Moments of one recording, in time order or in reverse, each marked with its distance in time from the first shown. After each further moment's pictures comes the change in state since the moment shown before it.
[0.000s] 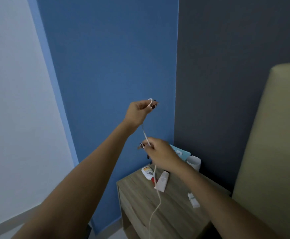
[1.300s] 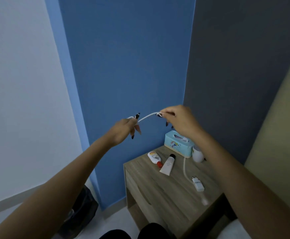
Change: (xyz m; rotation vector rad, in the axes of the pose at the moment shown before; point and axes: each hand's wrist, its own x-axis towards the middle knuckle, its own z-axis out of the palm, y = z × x) left_hand -0.095 -0.053 -0.070 0.480 -0.162 -0.186; right_hand 0.017 -0.015 -0.034 -0.168 0.113 -0.116
